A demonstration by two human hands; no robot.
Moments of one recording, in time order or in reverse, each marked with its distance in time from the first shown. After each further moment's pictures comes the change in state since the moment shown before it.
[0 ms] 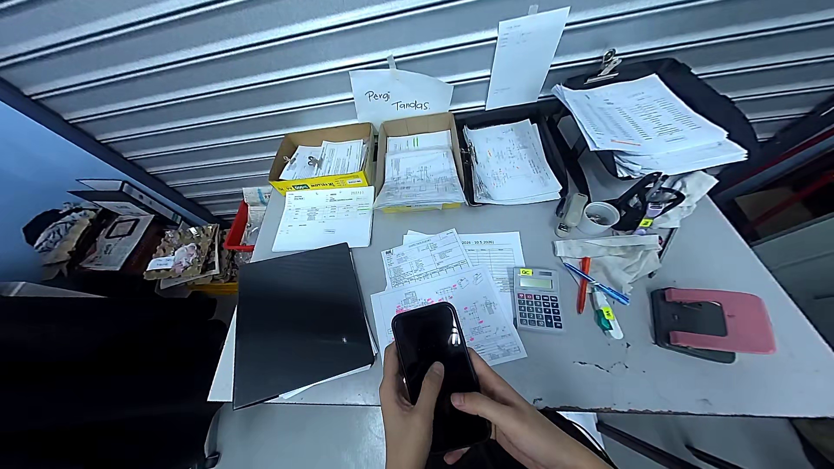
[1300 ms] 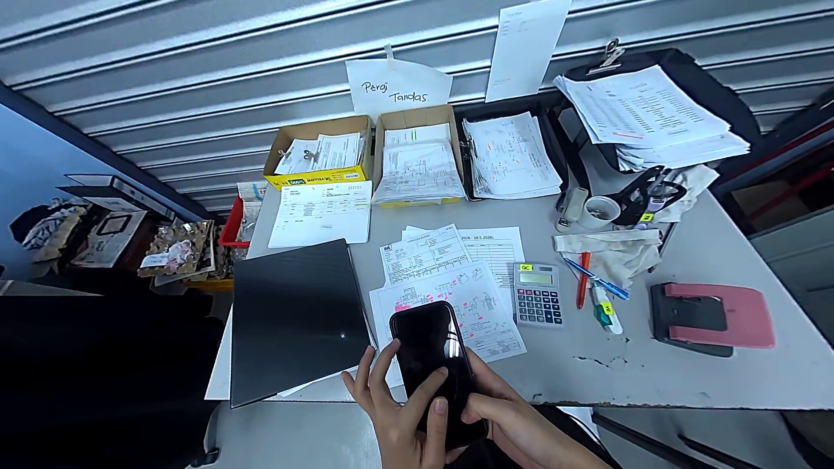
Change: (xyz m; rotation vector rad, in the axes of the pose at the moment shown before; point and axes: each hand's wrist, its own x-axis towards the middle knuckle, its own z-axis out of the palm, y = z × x) left_hand -0.005 -0.037 -0.030 0.799 0.060 0.740; right_hand 0.004 0.005 0.001 0.057 0.025 0.027
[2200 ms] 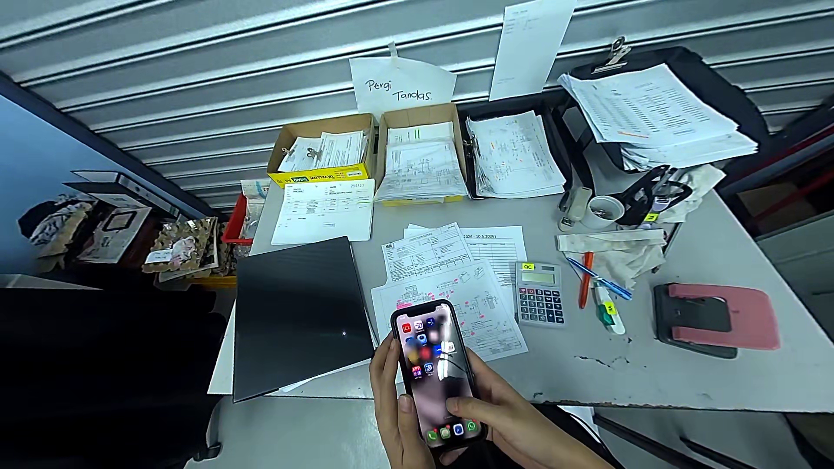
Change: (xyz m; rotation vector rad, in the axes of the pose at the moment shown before) left_hand -0.005 0.004 0.006 -0.618 0.072 -0.276; right_hand -0.002 0.005 -0.001 0.014 -0.057 -0.034
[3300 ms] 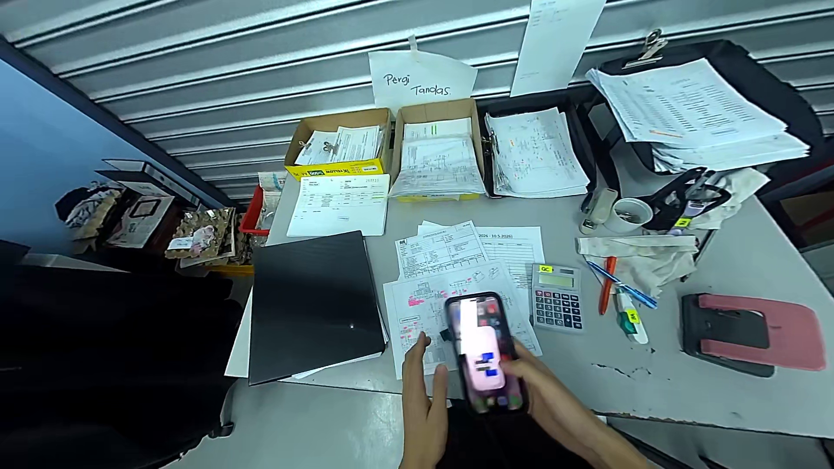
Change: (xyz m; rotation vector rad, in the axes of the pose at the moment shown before) left_hand -0.012 -0.034 0.002 0.212 -0.188 -0.328; right_hand 0.000 0.005 -0.046 -0.148 0.360 0.029
